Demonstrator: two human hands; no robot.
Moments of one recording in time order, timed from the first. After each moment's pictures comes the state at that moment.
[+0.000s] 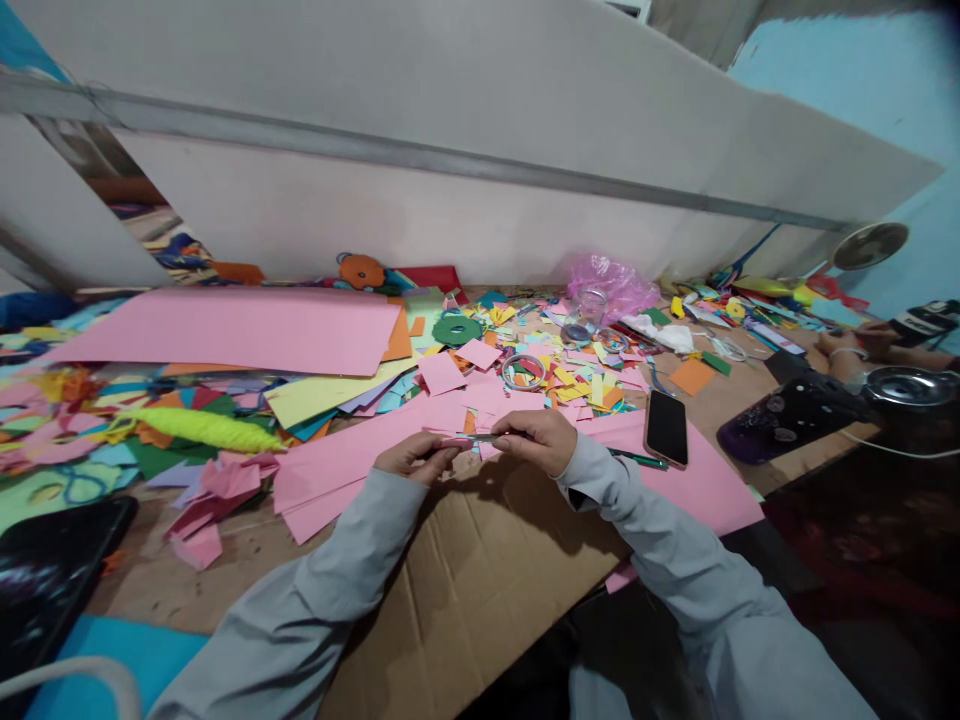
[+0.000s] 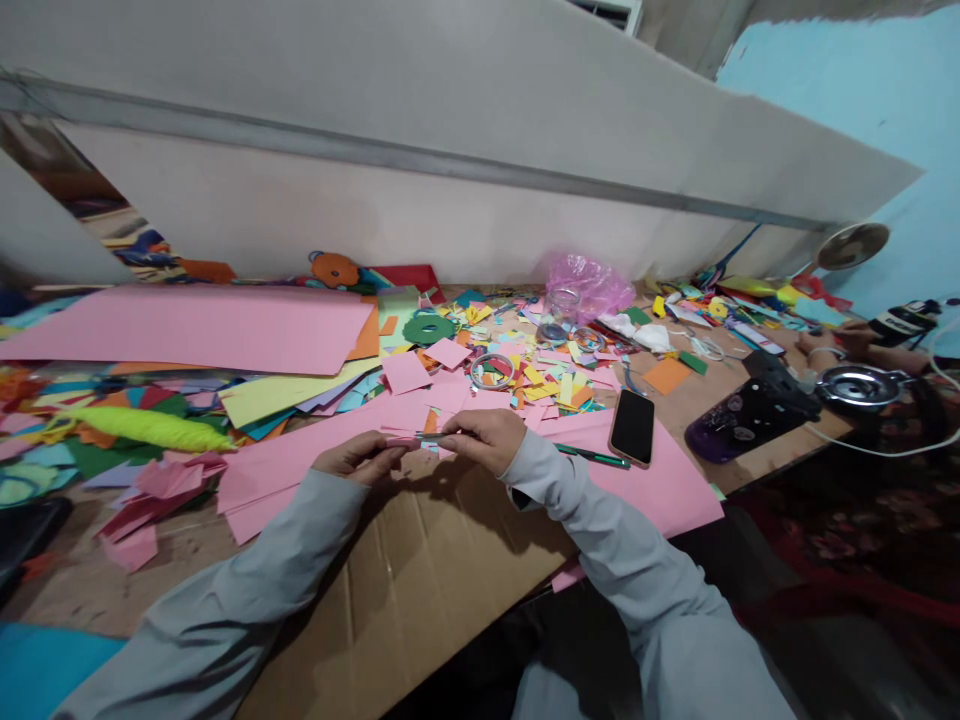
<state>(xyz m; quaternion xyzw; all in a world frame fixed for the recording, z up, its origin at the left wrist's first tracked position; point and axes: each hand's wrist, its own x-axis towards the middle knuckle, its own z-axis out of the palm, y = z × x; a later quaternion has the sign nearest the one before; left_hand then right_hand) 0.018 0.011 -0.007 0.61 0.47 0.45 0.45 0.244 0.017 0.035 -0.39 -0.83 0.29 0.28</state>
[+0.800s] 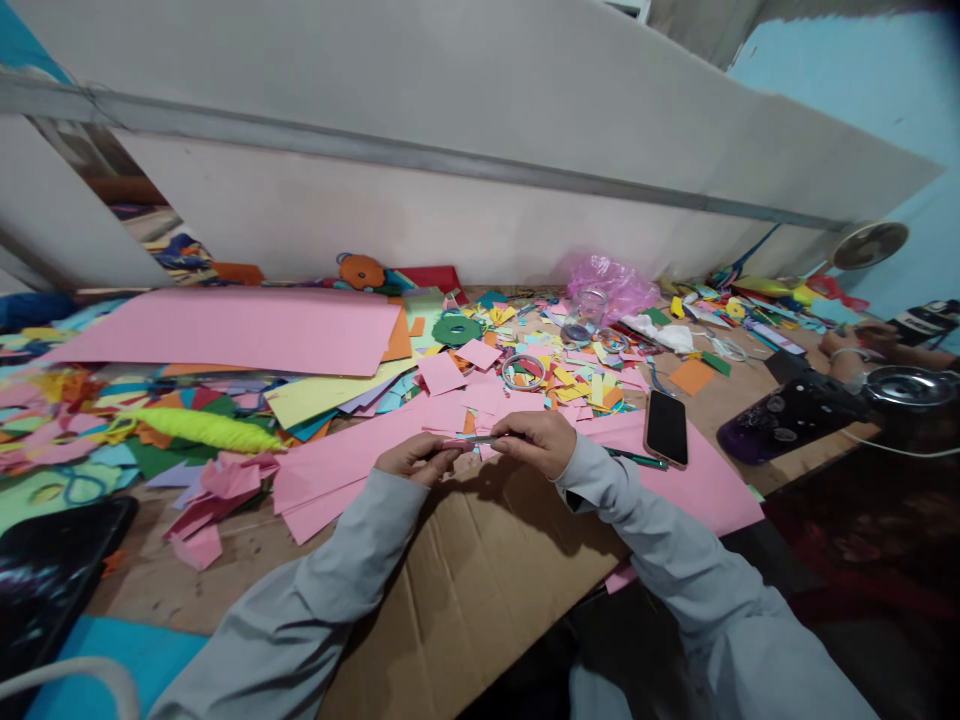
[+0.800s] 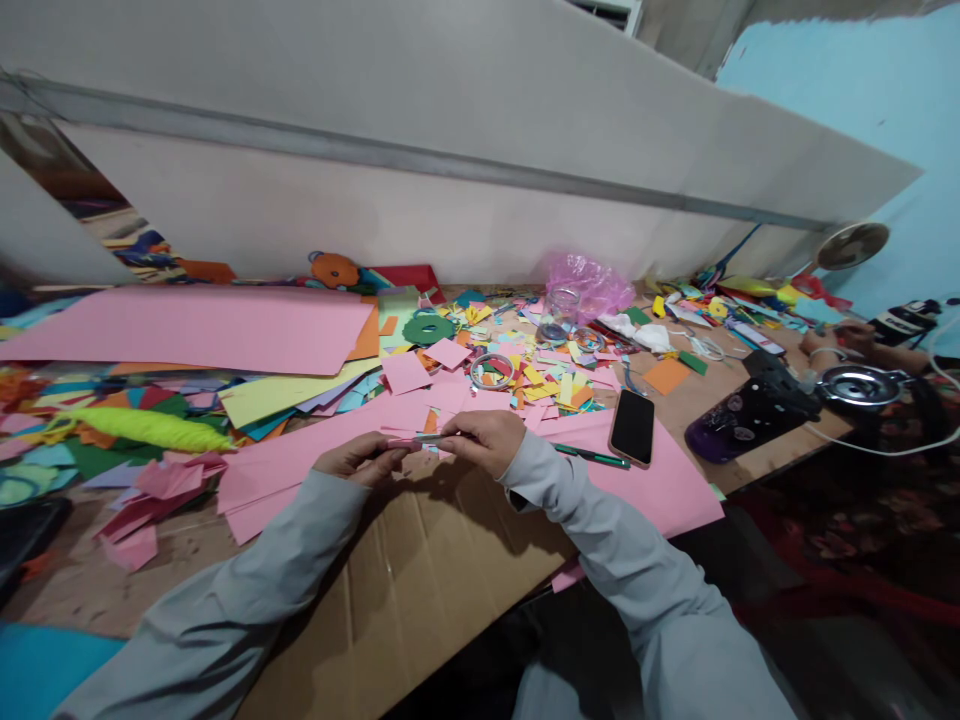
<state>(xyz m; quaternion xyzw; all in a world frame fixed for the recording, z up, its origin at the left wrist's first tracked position) 0.019 0.011 -0.011 0.62 0.45 0.46 0.44 0.242 0.016 0.035 -0.39 -0.84 0.25 0.28</state>
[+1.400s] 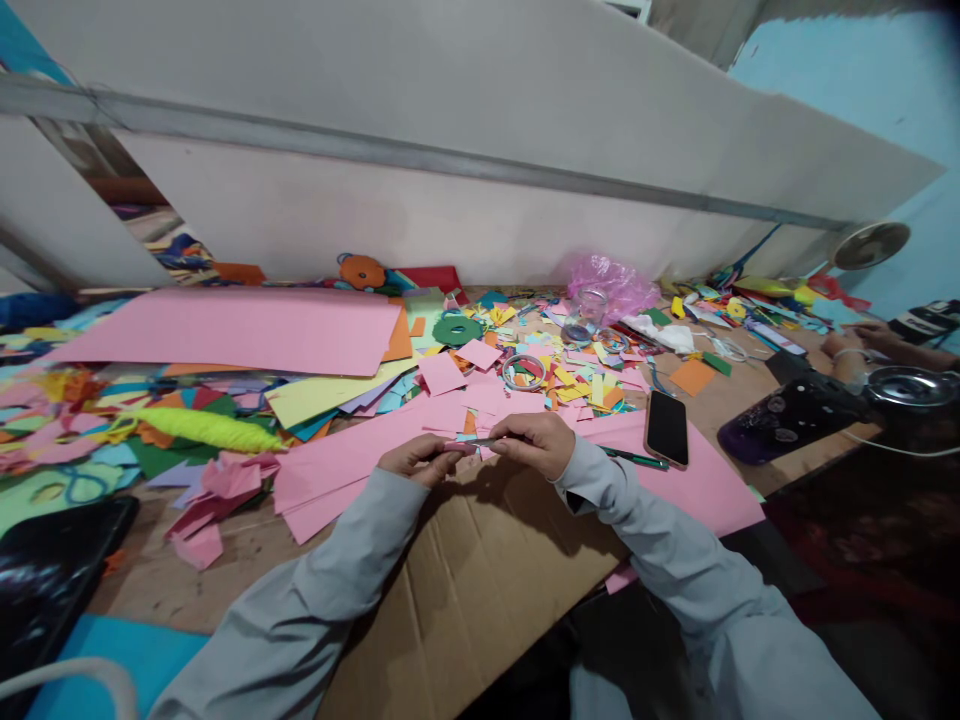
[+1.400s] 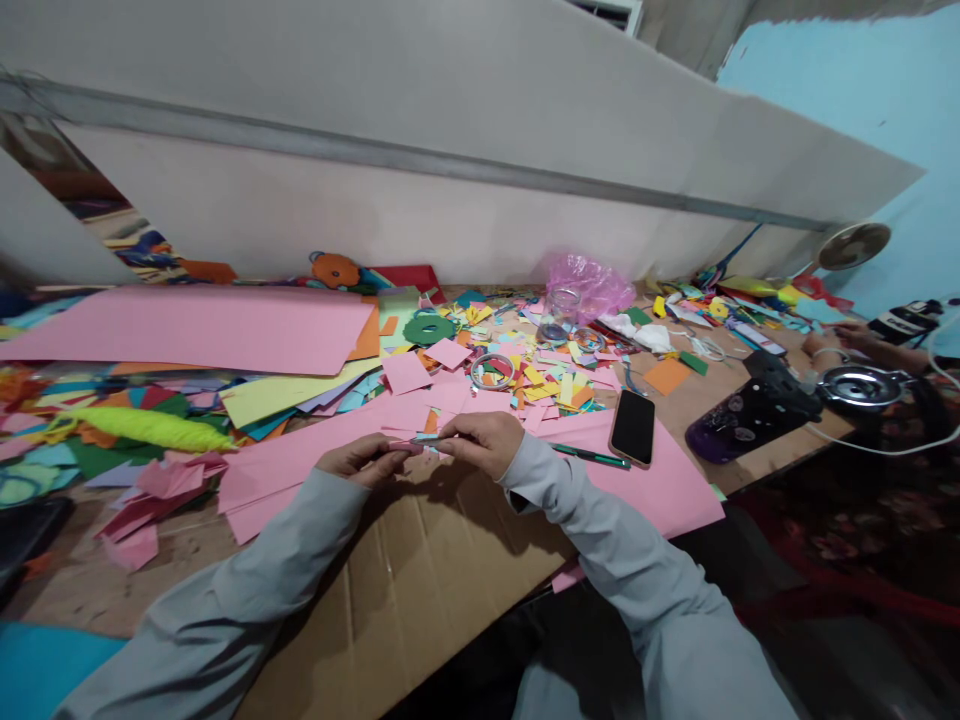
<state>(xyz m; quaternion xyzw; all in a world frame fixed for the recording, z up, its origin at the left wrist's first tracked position) 0.019 0.009 -0.008 0.61 0.45 0.45 0.47 0.240 0.014 0.034 -0.38 -0.83 0.29 0.29</state>
